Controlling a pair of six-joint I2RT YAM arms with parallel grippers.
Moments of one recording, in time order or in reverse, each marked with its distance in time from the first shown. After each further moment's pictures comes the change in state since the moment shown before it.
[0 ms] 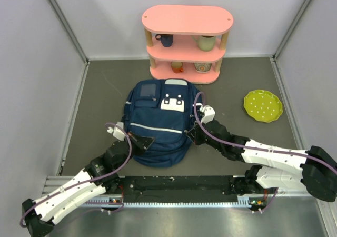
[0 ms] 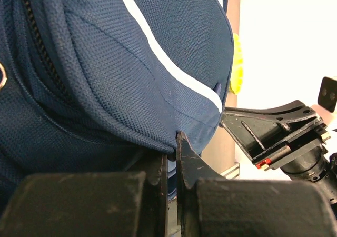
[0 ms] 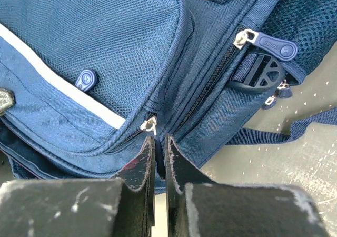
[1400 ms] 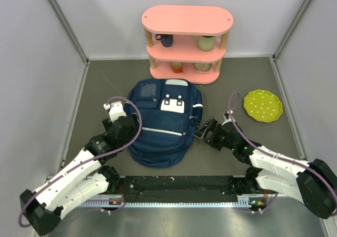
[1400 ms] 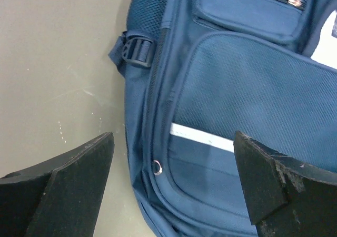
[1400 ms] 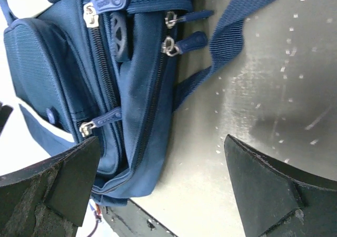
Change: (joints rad) left arm 0.143 0.427 0.463 -0.431 -0.322 0.597; right arm -0.317 -0.107 -0.248 0.063 -0.316 0.531
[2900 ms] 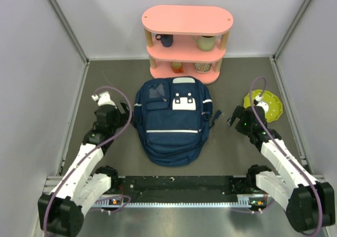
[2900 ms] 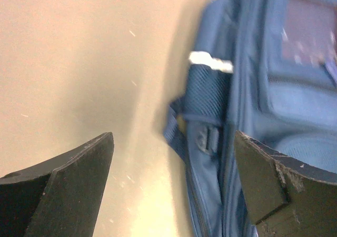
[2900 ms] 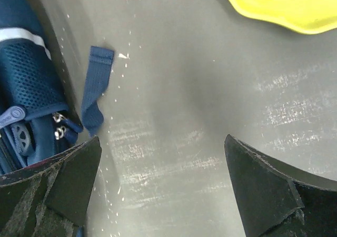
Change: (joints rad) left arm 0.435 0.060 -0.140 0.412 0.433 0.196; right arm -0.430 -0.120 0.222 -0.475 0.261 -0.487
